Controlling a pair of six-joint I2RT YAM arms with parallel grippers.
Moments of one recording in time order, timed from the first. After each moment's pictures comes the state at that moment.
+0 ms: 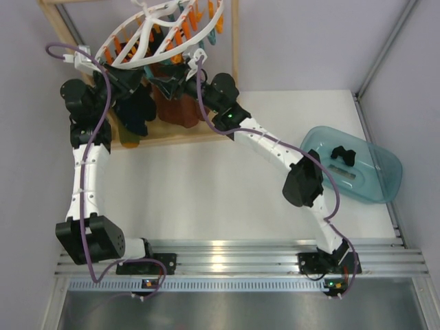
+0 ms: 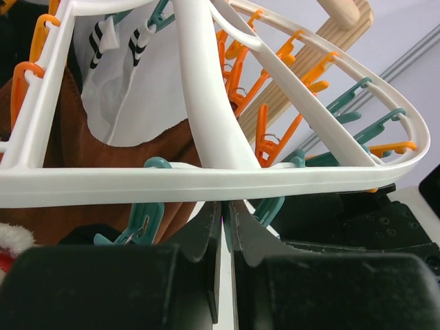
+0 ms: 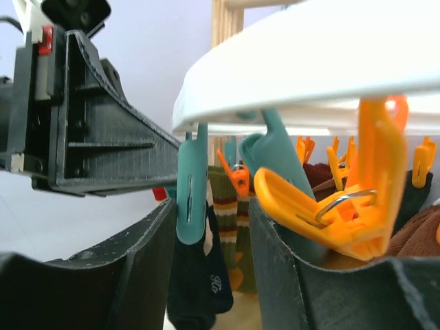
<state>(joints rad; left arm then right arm) 0.18 1.36 1.41 0.19 0.64 -0.79 0.82 2.24 2.26 0.44 -0.31 0.09</state>
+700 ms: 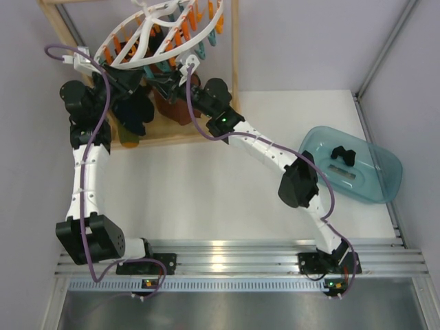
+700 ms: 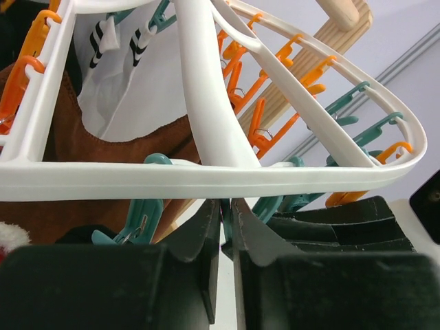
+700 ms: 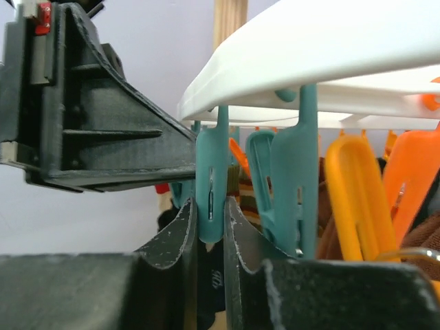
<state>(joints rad) 0.19 1.36 1.39 0.22 0.65 -0.80 0.85 2.29 2.30 0.44 -0.27 0.05</state>
